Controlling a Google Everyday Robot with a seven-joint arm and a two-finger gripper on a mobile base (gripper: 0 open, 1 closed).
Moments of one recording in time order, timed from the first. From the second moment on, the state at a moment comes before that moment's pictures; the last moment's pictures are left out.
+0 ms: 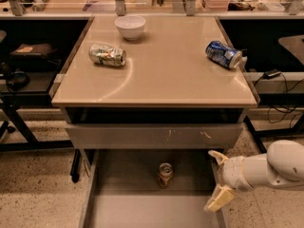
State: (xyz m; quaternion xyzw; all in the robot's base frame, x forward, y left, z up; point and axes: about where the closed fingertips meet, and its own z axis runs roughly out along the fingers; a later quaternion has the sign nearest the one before) arm 0.428 -0.187 0.577 -0.57 0.74 0.19 0.30
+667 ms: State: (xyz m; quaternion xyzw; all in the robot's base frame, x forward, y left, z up) arm 0.430 -0.180 0.554 -0.56 0.74 0.22 0.30
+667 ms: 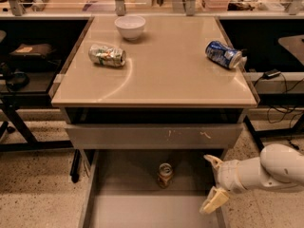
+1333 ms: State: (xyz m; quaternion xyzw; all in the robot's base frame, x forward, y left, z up) arm 0.458 -0.162 0.460 -0.52 0.74 0.28 0.32
